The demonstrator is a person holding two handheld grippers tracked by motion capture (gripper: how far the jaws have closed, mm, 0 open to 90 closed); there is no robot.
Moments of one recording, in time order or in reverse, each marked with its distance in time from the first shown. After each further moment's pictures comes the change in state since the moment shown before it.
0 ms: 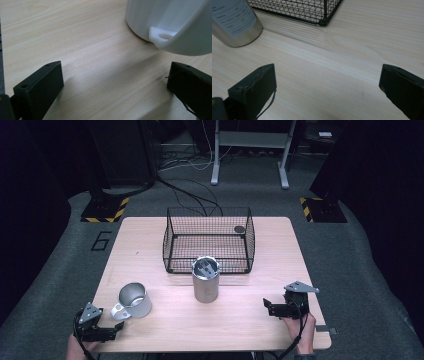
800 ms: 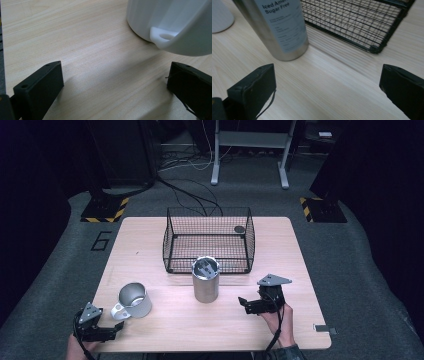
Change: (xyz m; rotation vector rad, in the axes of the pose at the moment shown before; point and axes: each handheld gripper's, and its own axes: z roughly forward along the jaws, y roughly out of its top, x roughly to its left) left arm 0.000 0.000 0.000 -0.001 0.005 -0.002; right arm 0.059 0.038 0.023 0.004 0.169 -0.134
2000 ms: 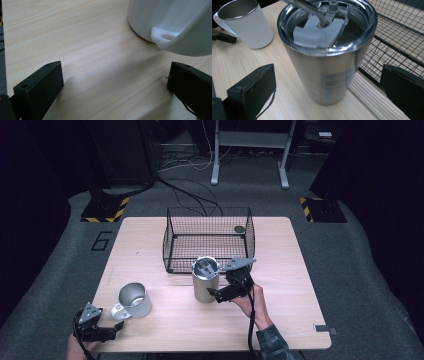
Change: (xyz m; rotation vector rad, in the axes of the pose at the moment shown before) left arm 0.000 0.000 0.000 -0.003 0.004 -0.005; right arm 0.050 0.077 0.041 0.006 0.185 -0.160
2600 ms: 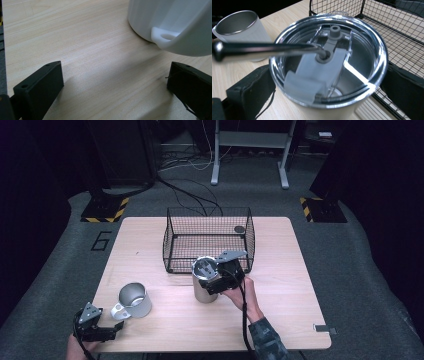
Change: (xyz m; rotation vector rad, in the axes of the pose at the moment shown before) left arm 0.000 0.000 0.000 0.000 0.000 -0.001; right arm -0.003 0.020 0.023 -0.031 0.024 0.006
